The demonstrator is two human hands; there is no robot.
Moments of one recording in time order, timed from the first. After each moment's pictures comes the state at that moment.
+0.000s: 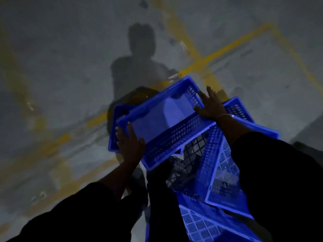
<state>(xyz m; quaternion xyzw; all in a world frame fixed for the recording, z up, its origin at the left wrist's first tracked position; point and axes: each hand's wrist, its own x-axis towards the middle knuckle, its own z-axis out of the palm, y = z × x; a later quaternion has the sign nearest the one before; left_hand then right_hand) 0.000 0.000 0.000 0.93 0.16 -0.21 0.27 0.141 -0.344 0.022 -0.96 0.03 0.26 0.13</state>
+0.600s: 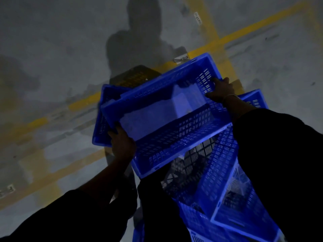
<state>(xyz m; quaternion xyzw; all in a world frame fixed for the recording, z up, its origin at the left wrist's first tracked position) 0.009 0.006 -0.160 0.88 0.31 -0.24 0.28 0.222 -0.358 -0.147 -0.94 0.14 0.31 0.03</state>
